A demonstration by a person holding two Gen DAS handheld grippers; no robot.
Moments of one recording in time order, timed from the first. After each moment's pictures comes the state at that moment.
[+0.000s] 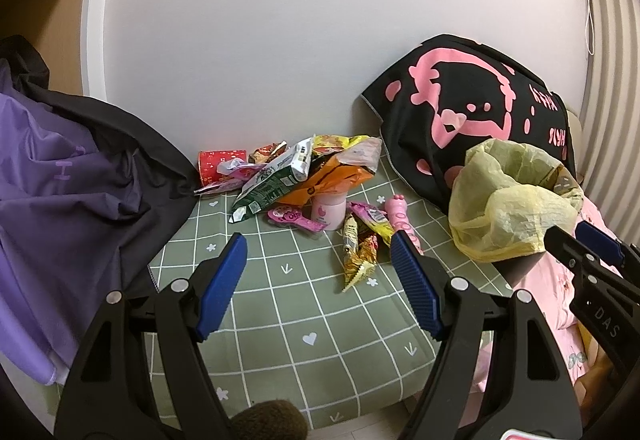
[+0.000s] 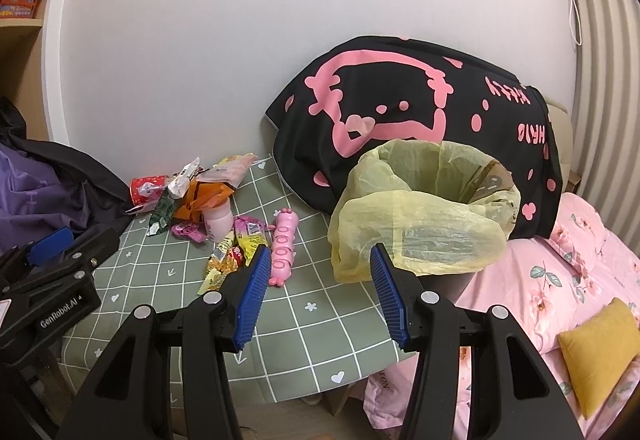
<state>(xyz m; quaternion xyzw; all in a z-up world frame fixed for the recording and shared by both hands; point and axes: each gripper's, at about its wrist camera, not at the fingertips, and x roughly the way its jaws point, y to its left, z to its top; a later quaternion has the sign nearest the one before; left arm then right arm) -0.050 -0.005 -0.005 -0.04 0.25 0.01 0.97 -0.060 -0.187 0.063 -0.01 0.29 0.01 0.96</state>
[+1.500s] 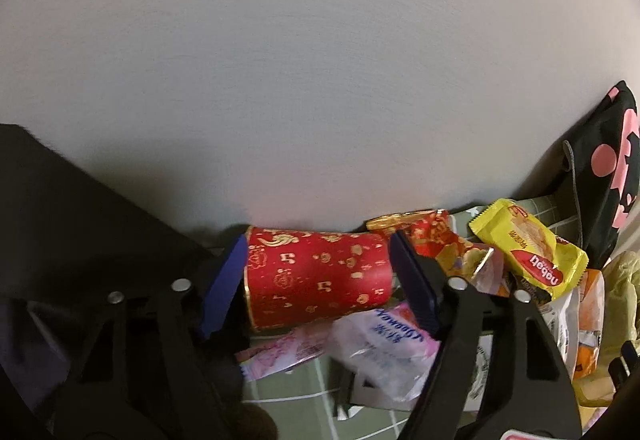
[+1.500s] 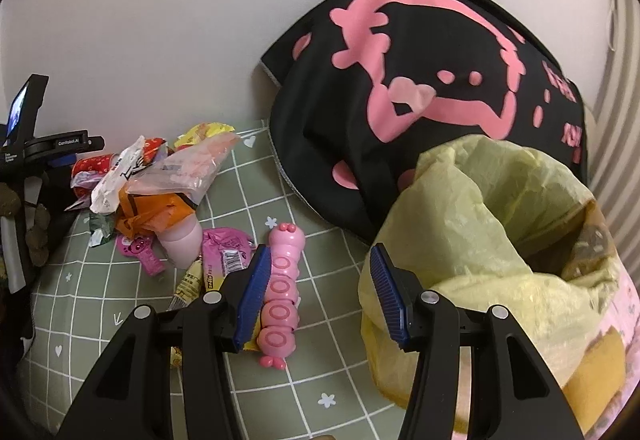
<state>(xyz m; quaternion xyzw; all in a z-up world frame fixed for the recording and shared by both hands) 0.231 0.185 -0.062 -0.13 0.37 0.04 0.92 0.115 -0.150 0.011 -0.06 0.38 0.02 0.92</state>
